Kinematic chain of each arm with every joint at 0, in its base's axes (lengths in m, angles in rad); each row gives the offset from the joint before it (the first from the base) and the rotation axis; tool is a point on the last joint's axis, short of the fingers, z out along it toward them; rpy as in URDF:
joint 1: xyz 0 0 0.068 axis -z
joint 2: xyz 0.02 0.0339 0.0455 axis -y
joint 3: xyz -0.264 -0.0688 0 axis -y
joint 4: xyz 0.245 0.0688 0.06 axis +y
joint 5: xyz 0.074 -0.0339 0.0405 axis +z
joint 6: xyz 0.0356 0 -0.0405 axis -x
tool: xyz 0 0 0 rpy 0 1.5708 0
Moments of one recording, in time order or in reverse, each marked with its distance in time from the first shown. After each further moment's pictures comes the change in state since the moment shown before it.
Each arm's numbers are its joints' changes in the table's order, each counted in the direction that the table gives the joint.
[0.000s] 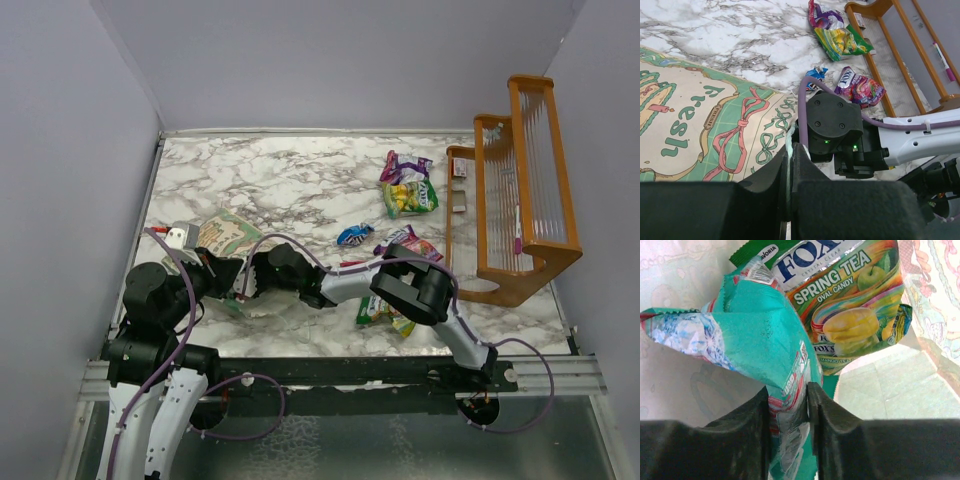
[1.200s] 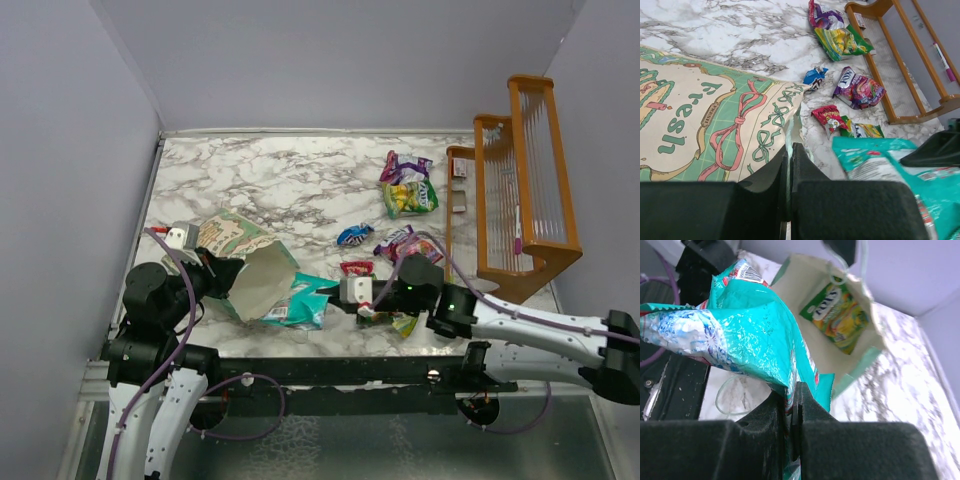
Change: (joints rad) left arm 0.000 0.000 0.000 0.000 0.001 0.000; right arm -0.002 1.139 -0.651 0.361 0.236 -0.406
